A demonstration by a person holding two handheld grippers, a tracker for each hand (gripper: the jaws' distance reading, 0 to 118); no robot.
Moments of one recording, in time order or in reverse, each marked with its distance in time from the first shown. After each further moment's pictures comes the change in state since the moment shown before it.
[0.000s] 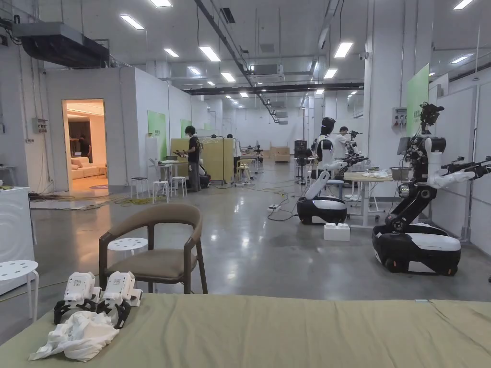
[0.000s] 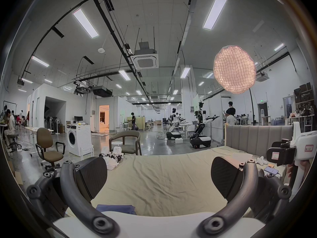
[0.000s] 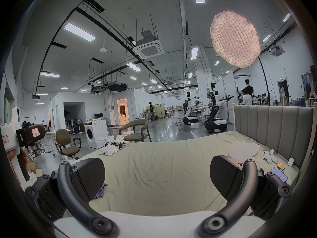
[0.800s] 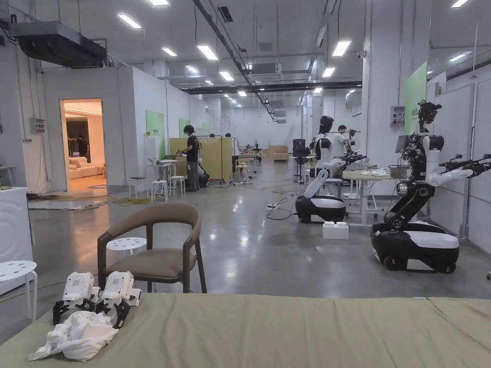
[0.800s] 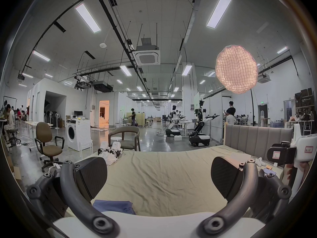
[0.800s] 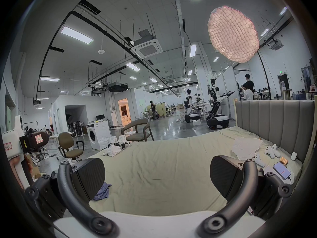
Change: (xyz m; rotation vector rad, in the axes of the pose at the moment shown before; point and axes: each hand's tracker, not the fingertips) left arm -0.003 -0.003 -0.002 -0.034 0.000 0.034; right arm 0.003 0.001 0.001 -0.013 0.016 -0.045
